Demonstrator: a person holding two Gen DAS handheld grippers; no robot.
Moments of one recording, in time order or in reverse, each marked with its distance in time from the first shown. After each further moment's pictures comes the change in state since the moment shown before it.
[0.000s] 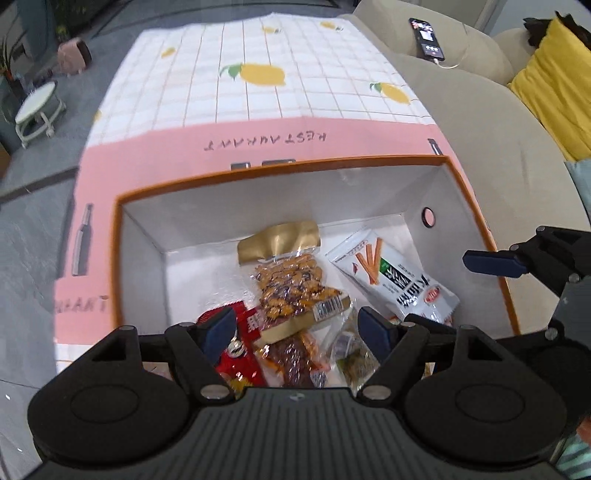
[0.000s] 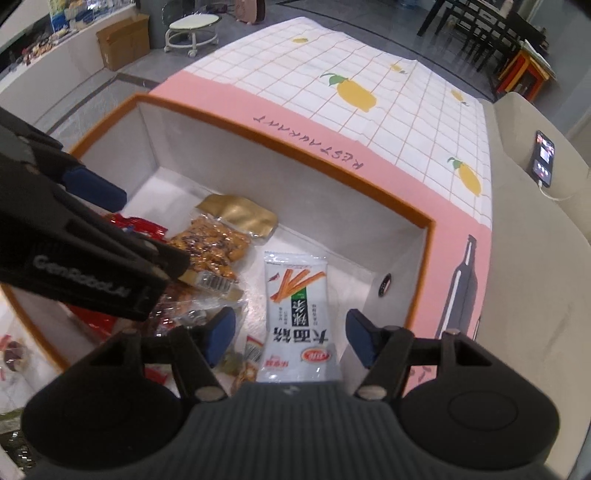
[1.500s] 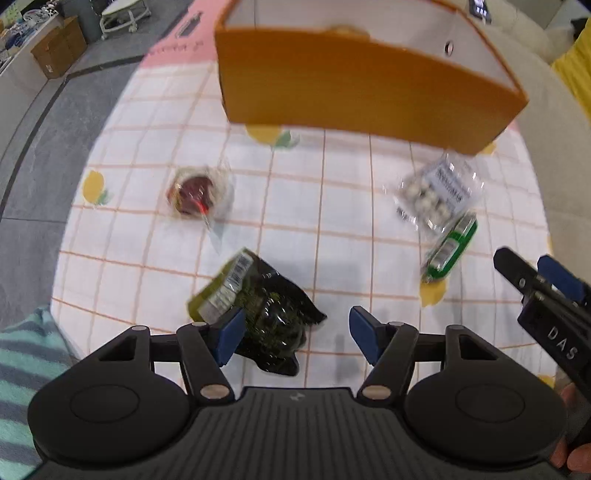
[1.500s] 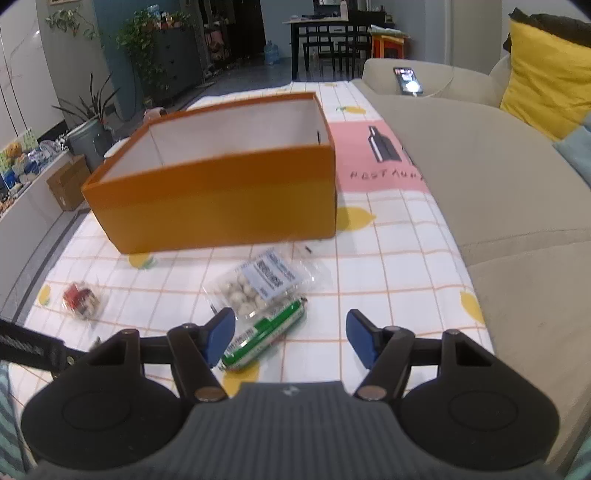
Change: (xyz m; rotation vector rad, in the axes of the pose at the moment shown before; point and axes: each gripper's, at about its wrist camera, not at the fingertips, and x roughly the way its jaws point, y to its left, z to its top) left arm -0.036 -0.025 -0.259 -0.244 0.105 0.090; right arm -0.077 0.093 -0.283 0.499 -0.313 -0.059
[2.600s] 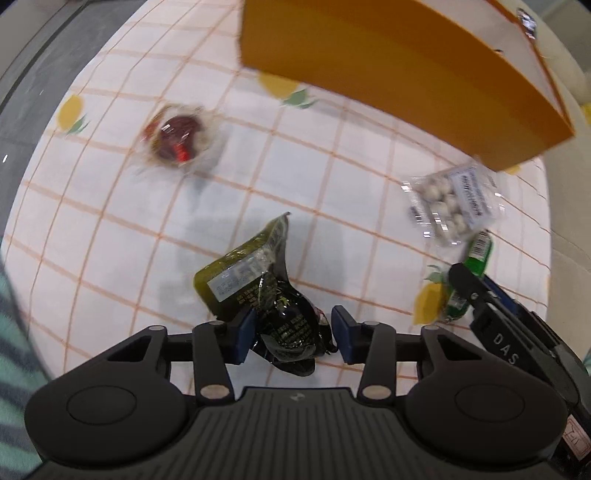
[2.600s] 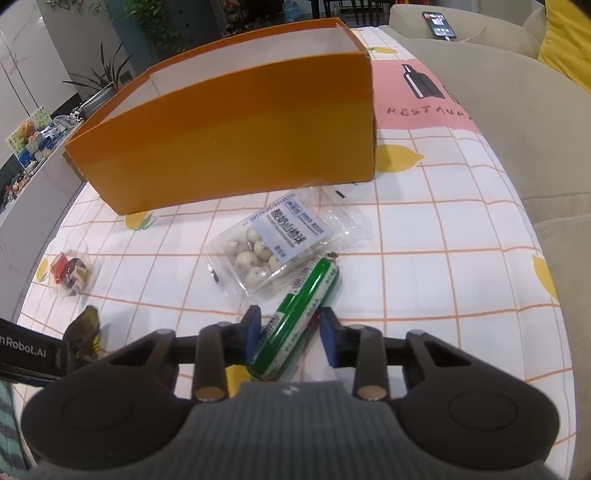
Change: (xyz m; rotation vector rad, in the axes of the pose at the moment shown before) left arm 0.037 0.011 0.005 -0.190 0.088 -0.092; right arm 0.066 -0.006 -0.004 0.024 0.151 0.108
